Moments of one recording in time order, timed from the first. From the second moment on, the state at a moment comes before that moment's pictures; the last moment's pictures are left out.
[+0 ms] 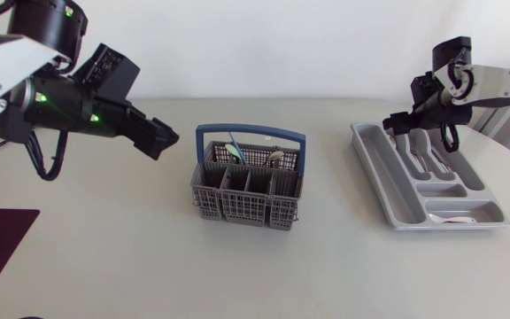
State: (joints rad) left arm -0.31 1.34 1.13 -0.53 0.08 0.31; right arm -0.11 1.90 1.40 -0.32 0.17 -0.21
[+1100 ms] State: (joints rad) left arm -0.43 1.43 0.79 -0.30 0.10 0.39; right arm 0.20 2.07 1.56 -0.49 -0.28 -0.10
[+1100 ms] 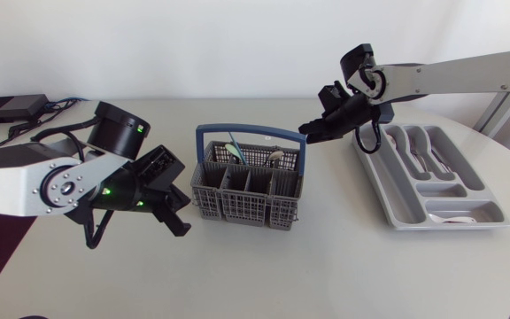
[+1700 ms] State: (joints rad) left arm -0.36 1.67 0.83 -0.15 0.13 0.40; right arm 0.23 2.06 1.49 -0.57 -0.51 -0.10
